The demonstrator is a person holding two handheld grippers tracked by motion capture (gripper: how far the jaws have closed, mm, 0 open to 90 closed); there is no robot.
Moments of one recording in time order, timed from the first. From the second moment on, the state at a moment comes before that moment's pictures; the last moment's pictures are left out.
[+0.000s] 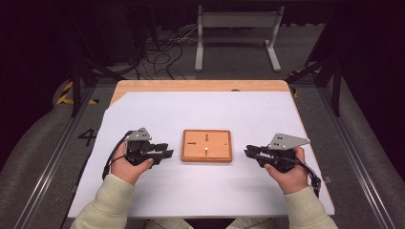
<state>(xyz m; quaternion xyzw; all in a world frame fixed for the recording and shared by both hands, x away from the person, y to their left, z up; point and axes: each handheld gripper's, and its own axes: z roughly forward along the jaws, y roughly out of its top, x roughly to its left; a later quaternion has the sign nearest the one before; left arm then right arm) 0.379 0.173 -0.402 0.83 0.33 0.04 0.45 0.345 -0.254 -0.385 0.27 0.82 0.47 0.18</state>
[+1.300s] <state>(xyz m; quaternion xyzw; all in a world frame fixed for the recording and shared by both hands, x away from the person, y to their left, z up) 0.385 0.191 -0.415 0.82 0.35 0.09 0.45 0.408 -0.135 -0.426 0.24 0.88 0.41 0.10</state>
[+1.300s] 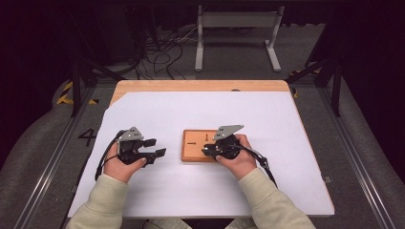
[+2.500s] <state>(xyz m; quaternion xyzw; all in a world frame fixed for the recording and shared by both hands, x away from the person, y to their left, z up) 0.386 0.167 -0.422 0.83 0.33 0.08 0.43 0.369 -0.128 -0.441 0.07 0.89 0.37 0.27</state>
